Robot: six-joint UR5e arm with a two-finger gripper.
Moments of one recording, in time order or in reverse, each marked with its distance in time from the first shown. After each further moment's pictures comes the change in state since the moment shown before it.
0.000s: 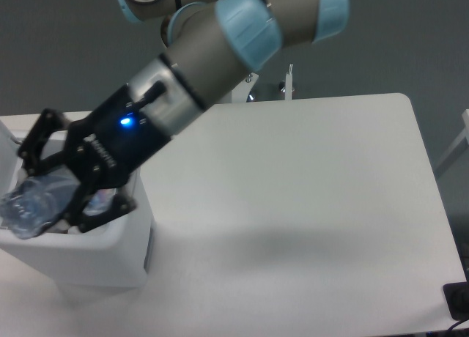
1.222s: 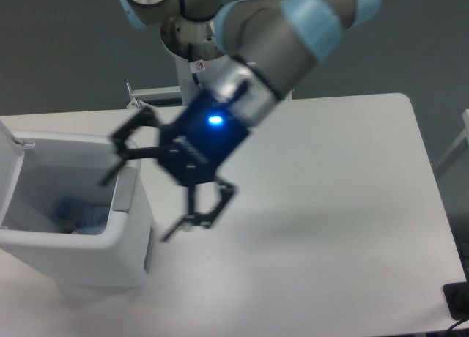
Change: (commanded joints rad) arm 0.320 0.038 -0.072 0.005 0.023 0.120
